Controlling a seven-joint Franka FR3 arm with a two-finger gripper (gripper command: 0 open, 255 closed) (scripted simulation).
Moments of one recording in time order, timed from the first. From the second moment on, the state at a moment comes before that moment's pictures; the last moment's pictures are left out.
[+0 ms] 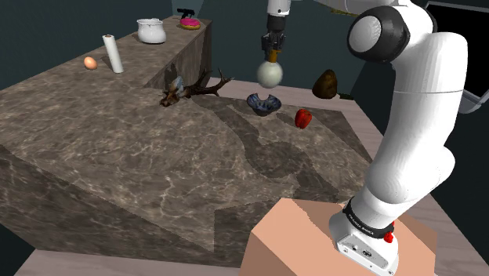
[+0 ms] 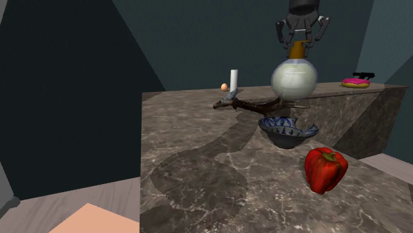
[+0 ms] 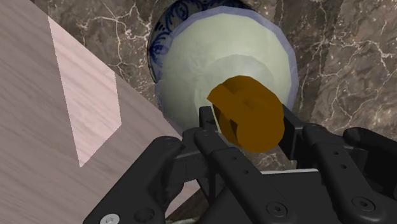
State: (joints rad) arm -0.35 0.43 -0.02 -1.18 -0.01 1.57 -0.29
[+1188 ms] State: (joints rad) arm -0.35 0.40 -0.02 -1.43 -0.01 1.79 -0.29
